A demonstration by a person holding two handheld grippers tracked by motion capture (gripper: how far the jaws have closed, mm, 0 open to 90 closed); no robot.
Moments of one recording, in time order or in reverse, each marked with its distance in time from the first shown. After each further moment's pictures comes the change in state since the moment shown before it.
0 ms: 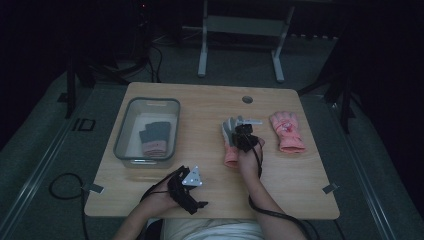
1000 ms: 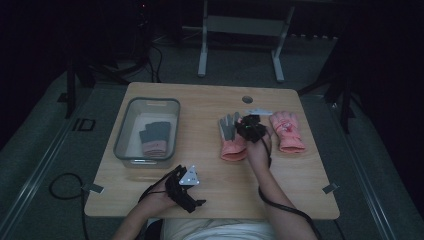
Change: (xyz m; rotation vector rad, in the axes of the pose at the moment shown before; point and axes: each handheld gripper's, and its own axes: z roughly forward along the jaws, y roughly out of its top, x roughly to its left) left arm 0.004 -0.008 0.000 -0.021 0.024 -0.009; right arm -0.021 0.031 -0.025 -0.125 0.049 -0.086
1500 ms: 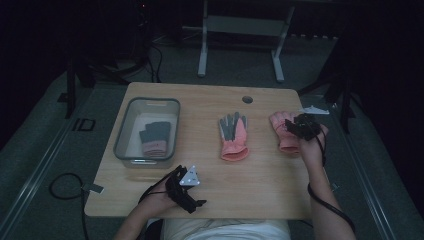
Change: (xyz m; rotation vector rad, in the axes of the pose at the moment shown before) left arm -0.002 0.001 0.000 -0.004 0.003 -0.005; right arm -0.158 -0.016 -0.052 -0.009 -0.165 -0.036
